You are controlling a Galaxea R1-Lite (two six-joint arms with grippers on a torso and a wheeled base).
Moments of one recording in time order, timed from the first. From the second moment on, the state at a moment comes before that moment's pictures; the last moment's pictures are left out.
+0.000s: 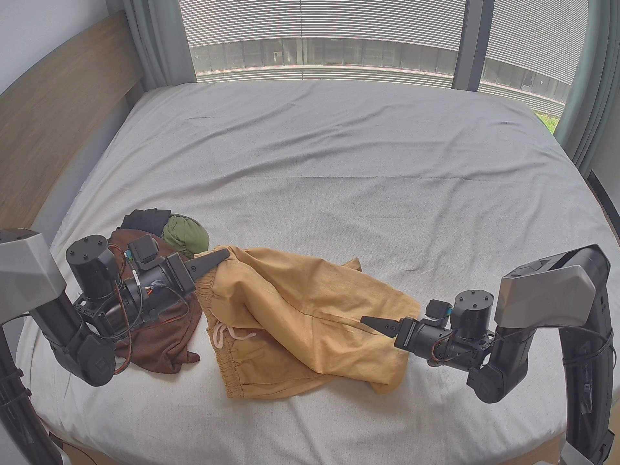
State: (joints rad) left arm -0.21 2.02 -0.47 -1.54 -0.58 -0.75; right arm 0.42 2.45 -0.58 -1.54 0.35 0.75
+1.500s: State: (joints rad) left arm -0.21 1.91 -0.44 -1.54 -0.57 -0.68; right arm 0.40 2.29 -0.50 -1.54 0.36 0.74
